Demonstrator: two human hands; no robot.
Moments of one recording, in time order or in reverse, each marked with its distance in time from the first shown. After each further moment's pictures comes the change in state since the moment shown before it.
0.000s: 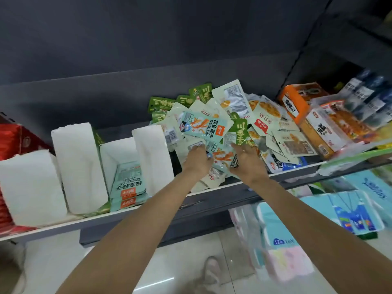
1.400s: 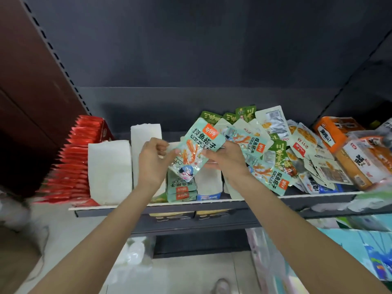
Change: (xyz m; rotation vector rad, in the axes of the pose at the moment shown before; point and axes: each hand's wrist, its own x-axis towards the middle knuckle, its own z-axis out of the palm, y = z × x) left_hand -0.121 -0.131 -0.141 -0.354 0.717 -0.064; right_hand -0.040 -0.213 -0.030 1.184 -0.105 -0.023
